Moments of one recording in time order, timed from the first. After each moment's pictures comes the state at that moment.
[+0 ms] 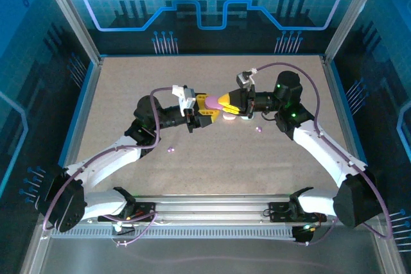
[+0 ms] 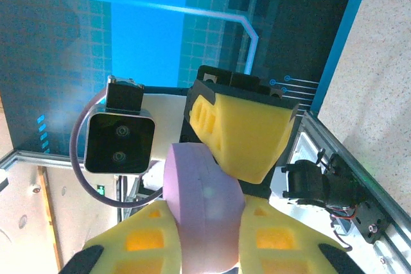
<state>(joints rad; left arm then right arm) -0.56 1.22 0.77 0.63 0.71 -0.17 0.38 1.26 0.97 0.27 -1.17 1.37</state>
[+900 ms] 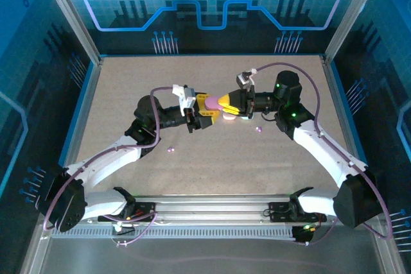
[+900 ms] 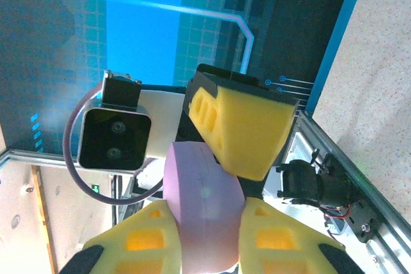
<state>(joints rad) -0.56 1.22 0.77 0.63 0.72 -0.20 0.38 1.26 0.97 0.23 -1.16 1.33</state>
